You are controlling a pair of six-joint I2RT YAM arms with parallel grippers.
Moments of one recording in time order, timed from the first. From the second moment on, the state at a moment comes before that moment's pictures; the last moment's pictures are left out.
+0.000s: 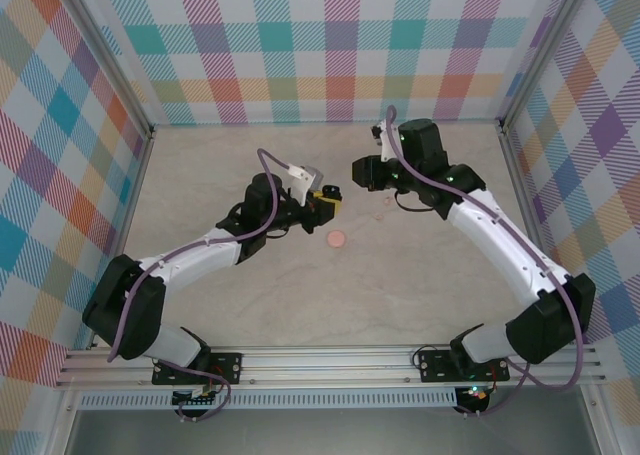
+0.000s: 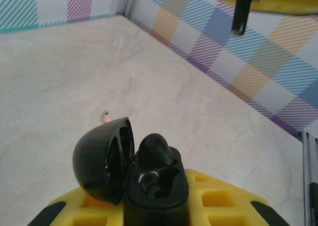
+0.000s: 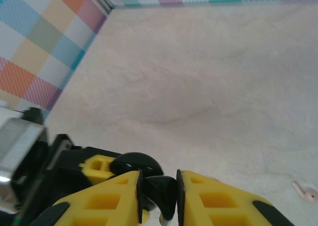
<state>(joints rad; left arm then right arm) -0.60 1.46 0.87 0.30 0.46 -0.21 0.51 1.39 1.38 -0.56 -0.31 0.34</state>
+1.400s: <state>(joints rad) -0.60 1.48 0.89 0.52 0.64 -0.22 0.59 1.32 1.35 -0.47 -0.40 0.29</state>
